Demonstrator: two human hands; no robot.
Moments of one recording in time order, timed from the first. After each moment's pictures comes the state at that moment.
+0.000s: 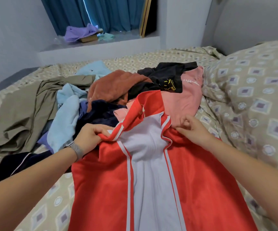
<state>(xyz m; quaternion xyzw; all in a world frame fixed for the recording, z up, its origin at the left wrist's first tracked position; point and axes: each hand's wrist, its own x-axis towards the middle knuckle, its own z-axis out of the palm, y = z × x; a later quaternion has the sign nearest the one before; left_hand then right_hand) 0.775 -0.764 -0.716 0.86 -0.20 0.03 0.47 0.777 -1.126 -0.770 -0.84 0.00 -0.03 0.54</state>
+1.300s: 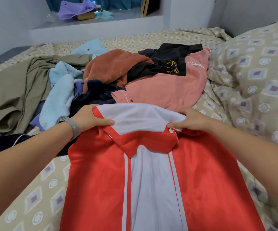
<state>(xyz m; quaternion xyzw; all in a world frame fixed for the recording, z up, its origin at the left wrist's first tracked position) 0.785 -0.767 -0.712 0.90 0.02 -0.09 0.43 0.779 -1.123 -0.759 -0.92 -0.04 0.13 0.36</state>
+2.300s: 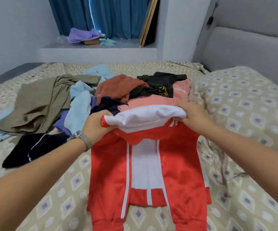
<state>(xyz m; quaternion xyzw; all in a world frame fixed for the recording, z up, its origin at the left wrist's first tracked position) 0.666 -0.771 -0.644 0.90 -0.18 0.13 0.39 0.678 -1.119 -0.635 -0.95 -0.15 -0.17 0.20</state>
